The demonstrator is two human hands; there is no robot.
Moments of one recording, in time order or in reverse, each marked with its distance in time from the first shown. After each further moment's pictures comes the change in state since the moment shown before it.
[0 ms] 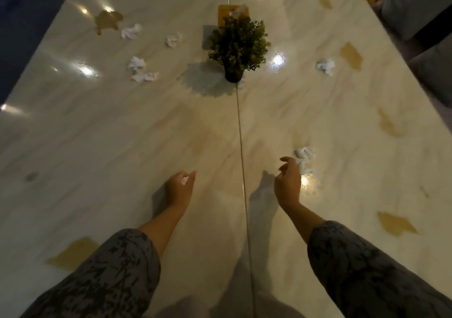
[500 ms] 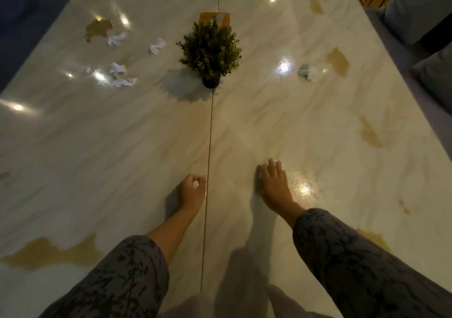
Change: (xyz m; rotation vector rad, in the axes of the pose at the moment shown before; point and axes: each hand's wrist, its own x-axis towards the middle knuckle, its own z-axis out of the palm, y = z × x) left_hand -0.048 0.087 0.108 -0.088 -0.016 -0.157; right_hand 0.072 0.080 -0.053 -0.603 -0.522 -0.383
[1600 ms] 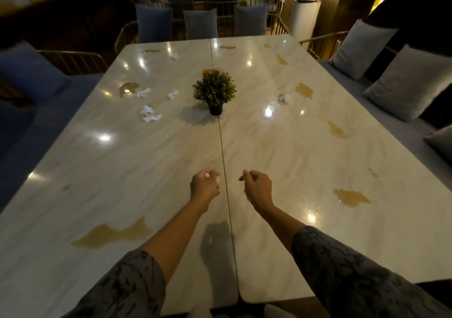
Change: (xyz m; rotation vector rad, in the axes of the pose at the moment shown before) left_hand -0.131 0.029 -0.125 -0.268 -0.177 0.041; right_hand -0.164 -0.169 -0.029 0.964 0.471 0.155
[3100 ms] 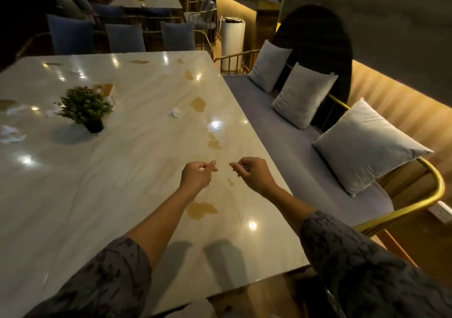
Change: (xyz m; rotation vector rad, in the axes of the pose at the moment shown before) left_hand -0.154 0.111 0.428 0.145 -0.271 0.260; right_hand 0.116 0.080 -0.493 -0.420 -0.079 -0.358
